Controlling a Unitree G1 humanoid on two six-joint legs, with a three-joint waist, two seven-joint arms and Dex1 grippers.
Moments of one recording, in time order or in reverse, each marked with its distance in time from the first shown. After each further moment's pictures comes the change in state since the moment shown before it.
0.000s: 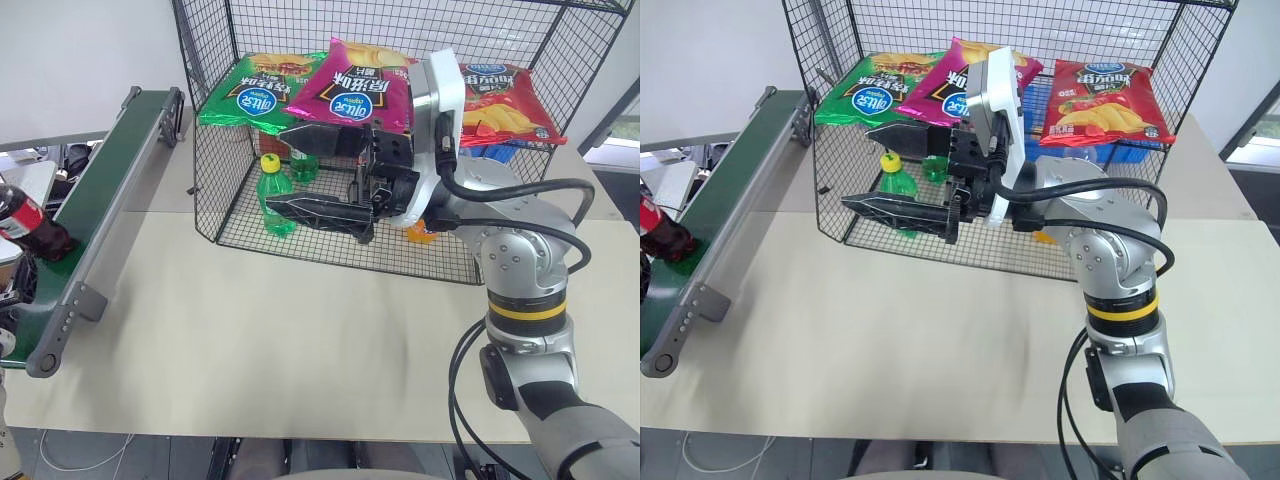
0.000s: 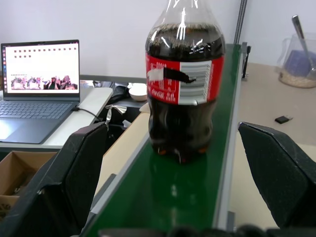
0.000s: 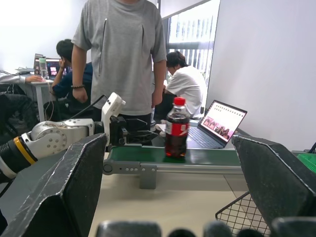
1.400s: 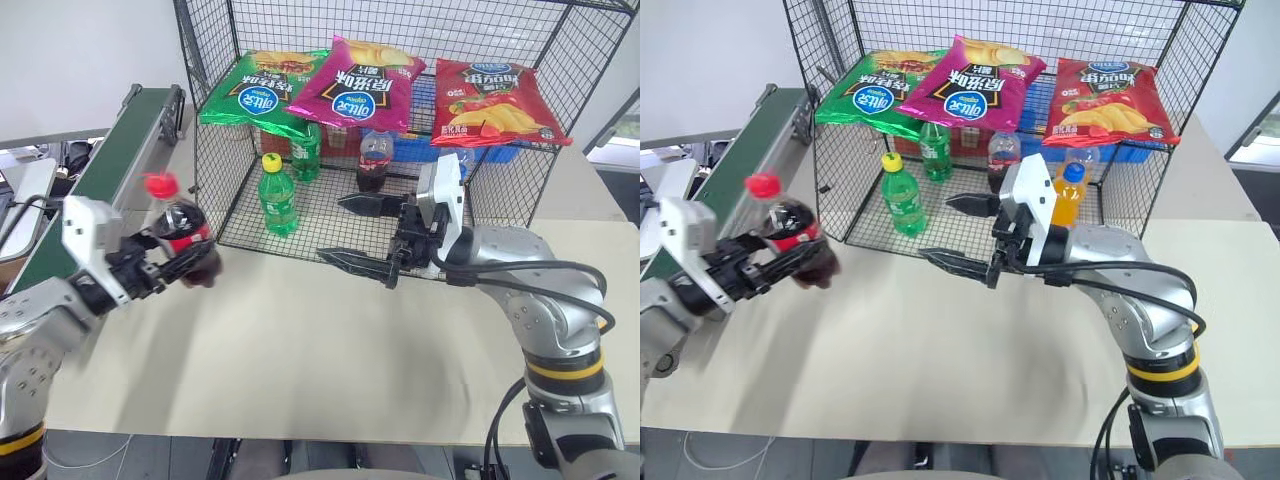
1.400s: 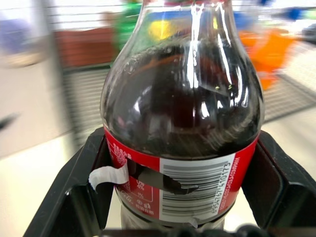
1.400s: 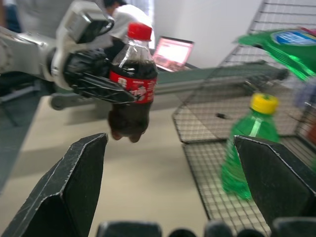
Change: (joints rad) left arm -0.268 0.234 -0.556 -0.214 -0.249 0.273 -0.357; right arm 0.378 -0.177 -0.010 -0.221 -0.141 0.003 -0.188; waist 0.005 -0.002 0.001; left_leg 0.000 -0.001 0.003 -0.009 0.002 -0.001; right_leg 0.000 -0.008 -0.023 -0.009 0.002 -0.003
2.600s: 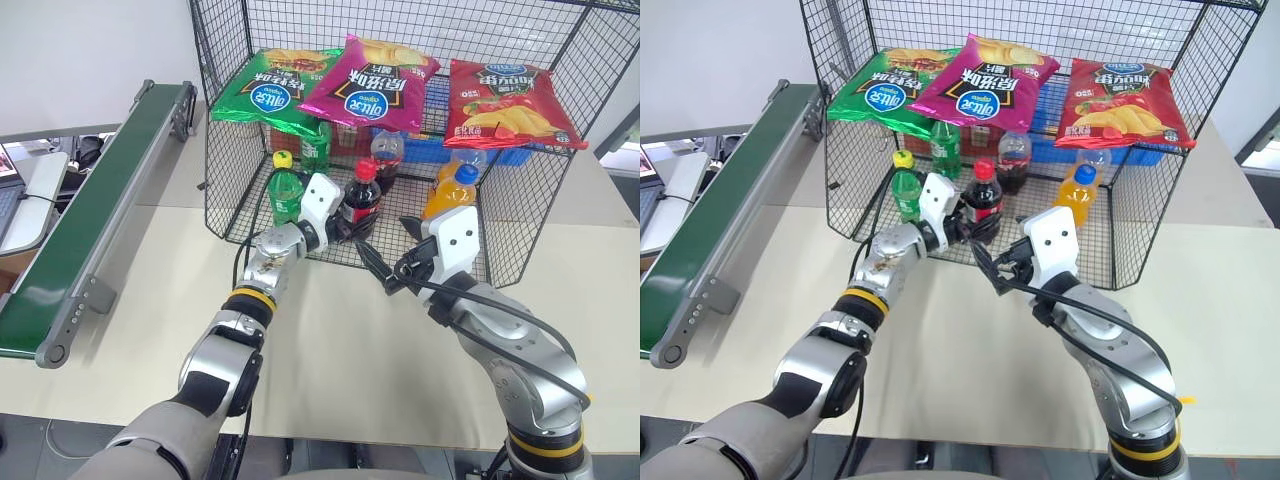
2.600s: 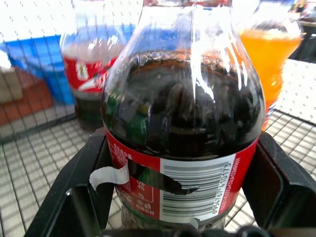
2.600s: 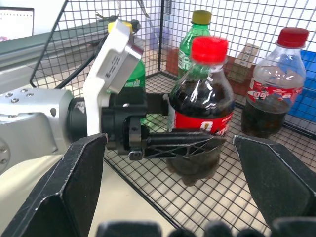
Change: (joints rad) left arm -0.755 -0.756 -0.418 1.358 0.650 -0.882 -0.005; right arm 0.277 0.175 0.008 -0.225 -0.267 0.118 -0.514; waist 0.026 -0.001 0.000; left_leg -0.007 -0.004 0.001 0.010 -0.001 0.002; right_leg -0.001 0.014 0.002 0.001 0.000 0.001
